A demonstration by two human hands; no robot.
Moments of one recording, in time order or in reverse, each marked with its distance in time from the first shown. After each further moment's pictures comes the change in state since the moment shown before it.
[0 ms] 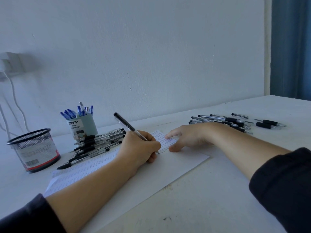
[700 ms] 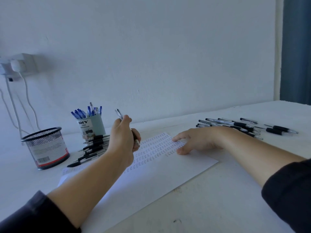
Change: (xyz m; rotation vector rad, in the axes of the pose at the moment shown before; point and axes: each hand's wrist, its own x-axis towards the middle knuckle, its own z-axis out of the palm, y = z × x) left_hand 0.014 0.010 -0.032 -0.517 0.292 -0.128; right_hand 0.004 0.003 0.000 0.006 -0.021 0.003
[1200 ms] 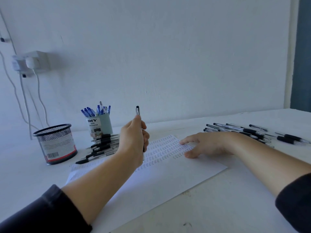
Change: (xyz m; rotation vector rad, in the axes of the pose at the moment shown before) left_hand -0.001 -0.001 -0.001 0.044 -0.033 -0.013; right_hand -0.002 -0.004 0.000 -0.034 -0.023 -0.016
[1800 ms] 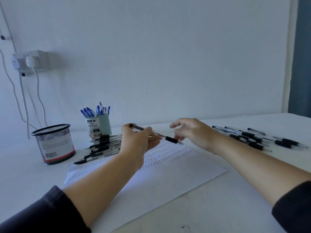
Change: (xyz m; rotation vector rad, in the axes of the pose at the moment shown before) left_hand 0.006 -0.005 0.003 -0.126 -0.042 0.009; right_hand 0.002 -0.021 0.004 0.378 0.353 -0.327
